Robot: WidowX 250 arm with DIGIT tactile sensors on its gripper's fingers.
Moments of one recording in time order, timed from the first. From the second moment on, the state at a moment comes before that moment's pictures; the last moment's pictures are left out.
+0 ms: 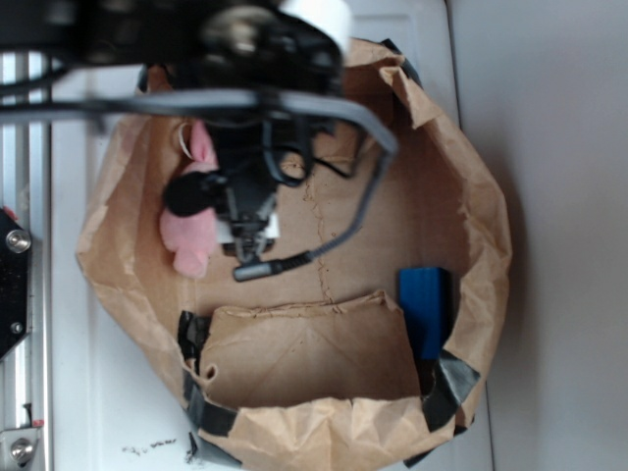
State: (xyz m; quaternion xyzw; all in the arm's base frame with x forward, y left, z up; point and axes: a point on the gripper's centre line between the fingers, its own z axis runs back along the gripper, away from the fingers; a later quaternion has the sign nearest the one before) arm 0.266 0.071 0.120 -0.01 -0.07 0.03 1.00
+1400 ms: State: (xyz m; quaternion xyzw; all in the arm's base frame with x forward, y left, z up) arm 0.290 0.066 0.087 0.02 -0.05 0.05 1.00
